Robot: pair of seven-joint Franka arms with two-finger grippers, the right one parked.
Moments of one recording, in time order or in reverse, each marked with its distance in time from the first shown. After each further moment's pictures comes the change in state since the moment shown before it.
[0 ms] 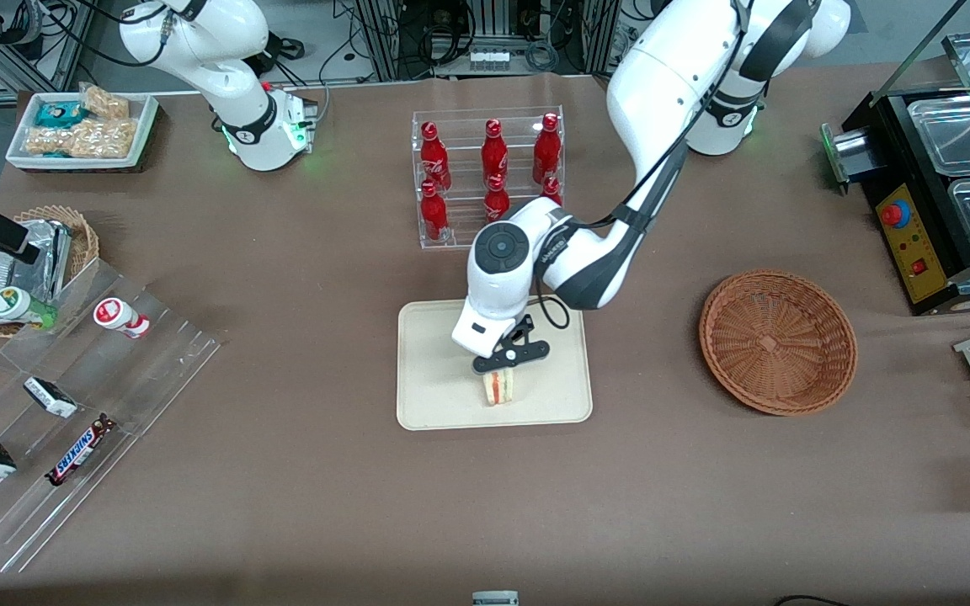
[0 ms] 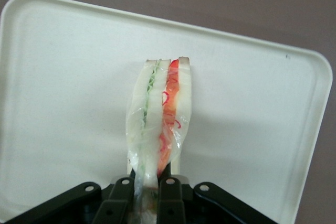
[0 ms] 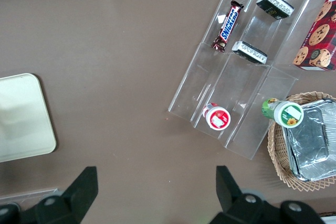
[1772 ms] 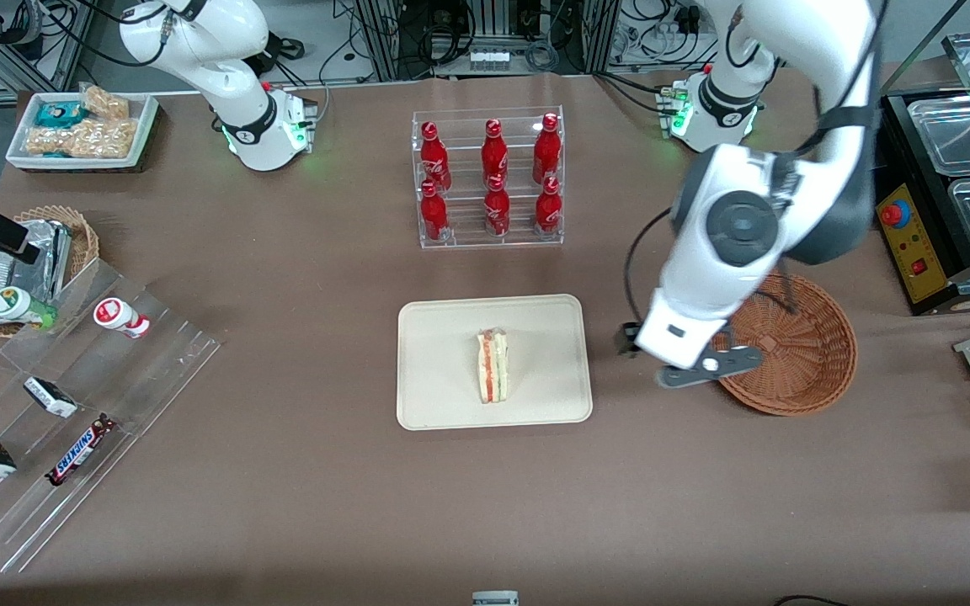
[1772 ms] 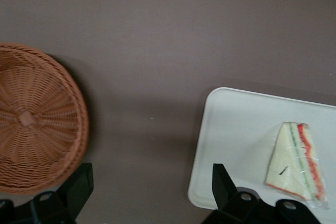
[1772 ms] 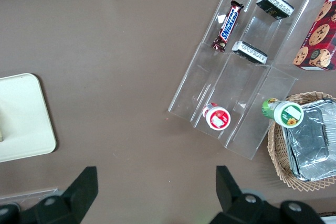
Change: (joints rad) arm 0.000 -0.416 0.451 -0.182 -0.185 -0.336 0.475
